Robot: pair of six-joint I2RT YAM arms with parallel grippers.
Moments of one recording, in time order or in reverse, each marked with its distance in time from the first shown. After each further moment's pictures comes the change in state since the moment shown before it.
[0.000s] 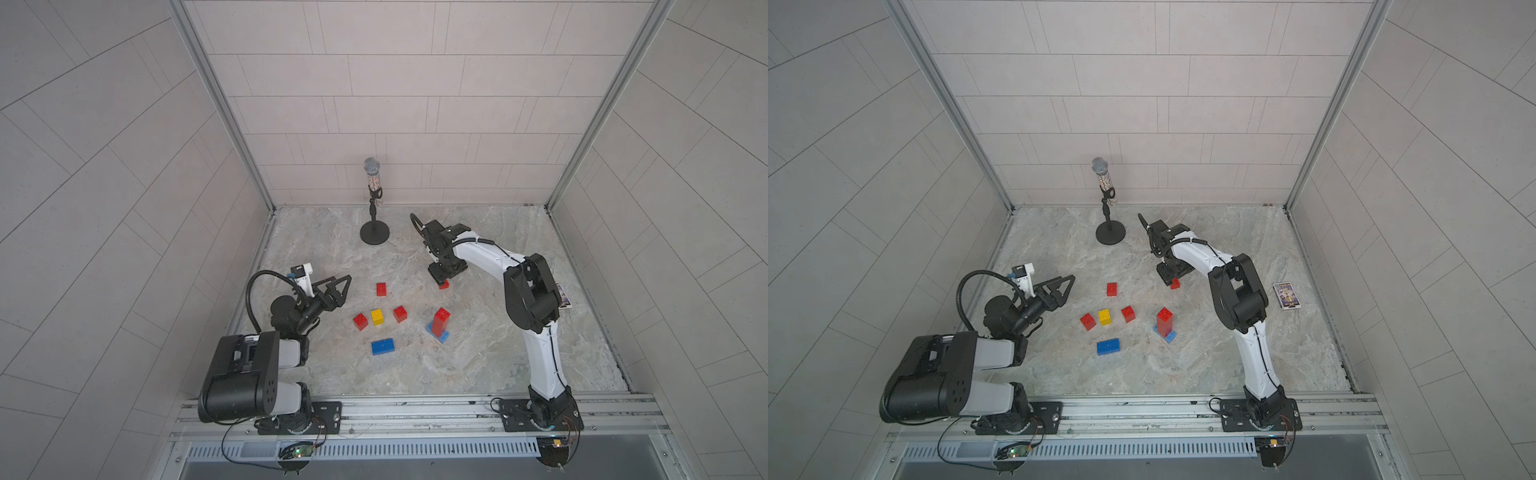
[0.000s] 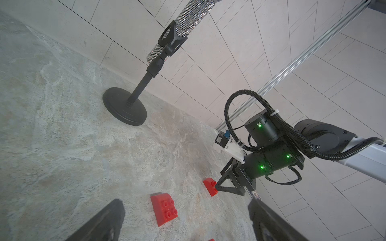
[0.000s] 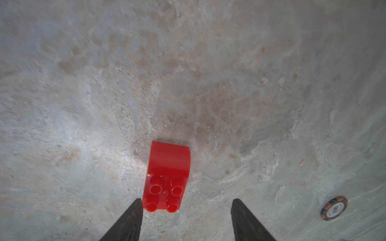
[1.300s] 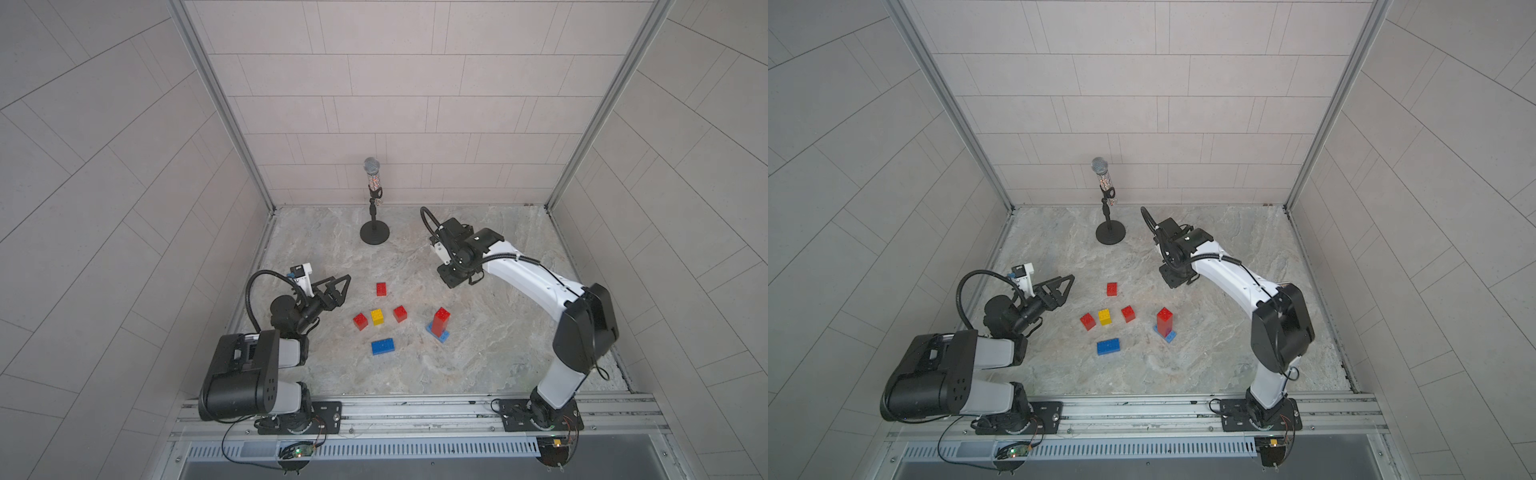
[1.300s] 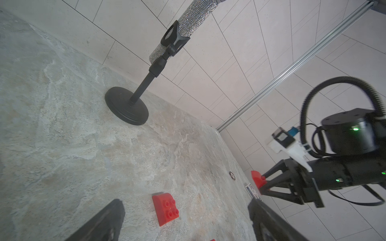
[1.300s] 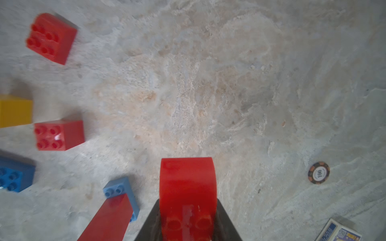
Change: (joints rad) left arm 0.006 -0.002 0.001 0.000 0.000 -0.003; right arm 0.085 -0.472 -0.233 -0.012 -0.080 0.016
